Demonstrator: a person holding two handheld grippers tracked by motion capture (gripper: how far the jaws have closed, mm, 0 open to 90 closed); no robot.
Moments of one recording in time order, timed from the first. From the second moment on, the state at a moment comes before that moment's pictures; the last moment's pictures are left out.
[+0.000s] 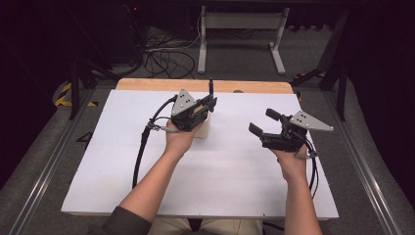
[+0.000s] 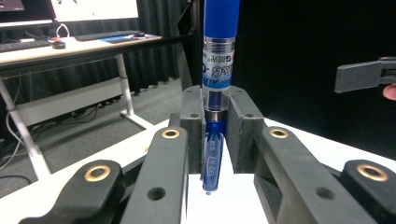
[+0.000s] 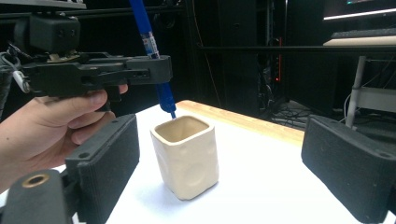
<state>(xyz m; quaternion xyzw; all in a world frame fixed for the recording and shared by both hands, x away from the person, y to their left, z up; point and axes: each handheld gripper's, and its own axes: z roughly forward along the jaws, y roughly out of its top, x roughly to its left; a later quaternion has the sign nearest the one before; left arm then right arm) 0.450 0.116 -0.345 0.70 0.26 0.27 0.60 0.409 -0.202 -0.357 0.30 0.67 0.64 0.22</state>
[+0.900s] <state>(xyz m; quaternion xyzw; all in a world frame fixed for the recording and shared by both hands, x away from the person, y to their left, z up) 0.477 0.147 -0.373 0.70 0.33 0.29 0.56 0.409 -0.201 -0.357 0.30 0.68 0.64 0.22</state>
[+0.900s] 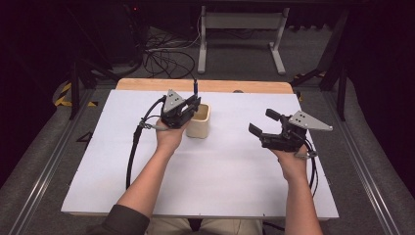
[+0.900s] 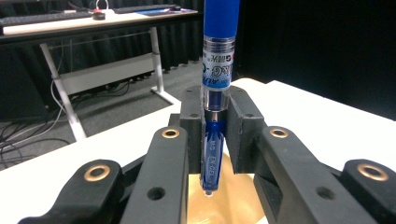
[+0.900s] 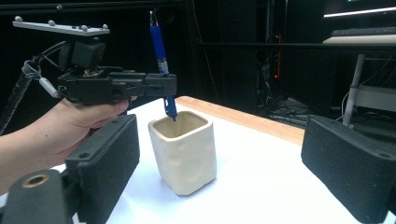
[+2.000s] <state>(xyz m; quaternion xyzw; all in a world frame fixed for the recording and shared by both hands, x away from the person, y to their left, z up) 0.491 0.147 -0.403 0.72 0.35 0.26 0.54 0.410 -0.198 -0.358 0.30 0.68 0.62 0.23</state>
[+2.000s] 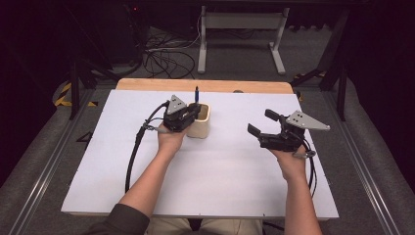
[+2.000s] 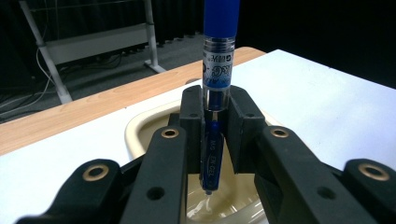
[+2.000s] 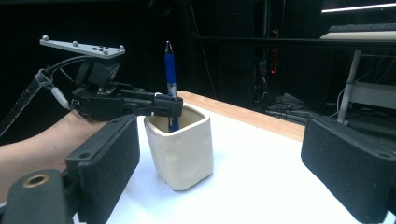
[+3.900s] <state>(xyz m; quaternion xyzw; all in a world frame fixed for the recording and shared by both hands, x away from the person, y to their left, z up) 0.488 0.156 -0.393 0.70 0.34 0.26 0.57 0.407 -0.206 -0.359 0.32 0.67 0.63 0.23</state>
